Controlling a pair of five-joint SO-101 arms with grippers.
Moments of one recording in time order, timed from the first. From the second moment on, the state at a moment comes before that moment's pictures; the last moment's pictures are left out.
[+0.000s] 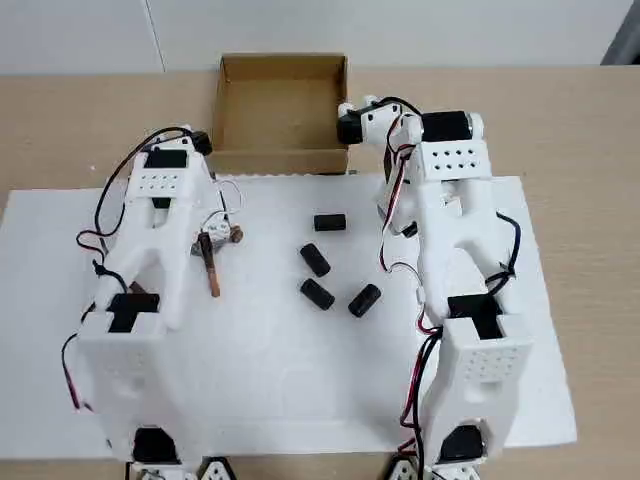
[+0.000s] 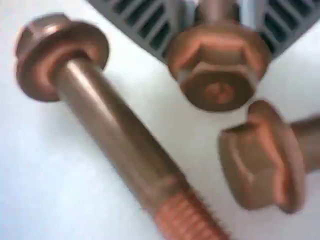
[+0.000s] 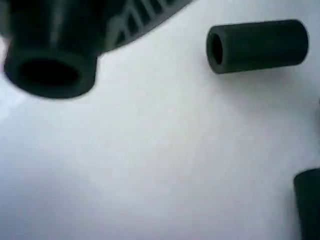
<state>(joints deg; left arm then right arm) -4.1 30.5 -11.7 87.0 22.0 -8.5 25.8 -29.0 95.5 26.8</state>
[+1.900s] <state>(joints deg) 15.1 -82.9 71.7 39.5 23.8 -21.4 -76.2 71.2 45.4 -0.7</state>
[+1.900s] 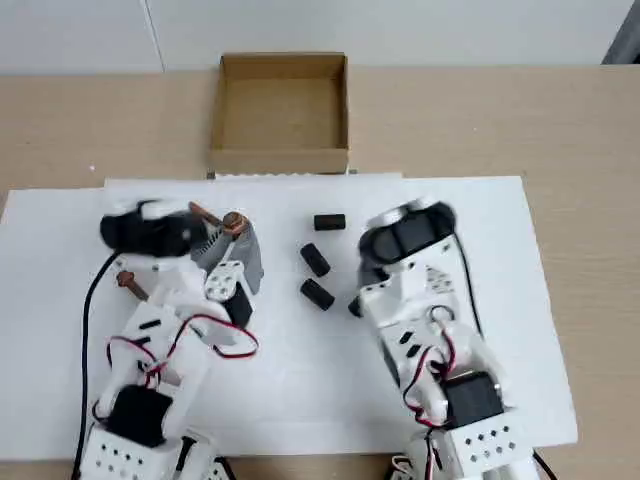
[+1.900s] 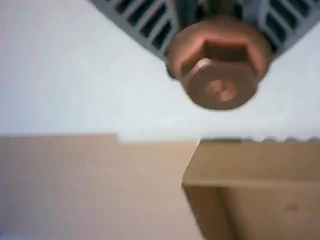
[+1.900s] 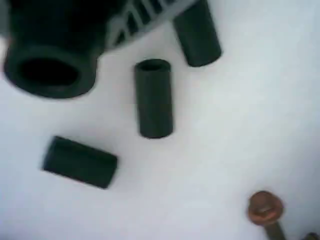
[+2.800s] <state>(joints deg) 22.4 -103.3 81.4 37.1 36.1 -41.8 -102.3 91.0 36.5 3.6</state>
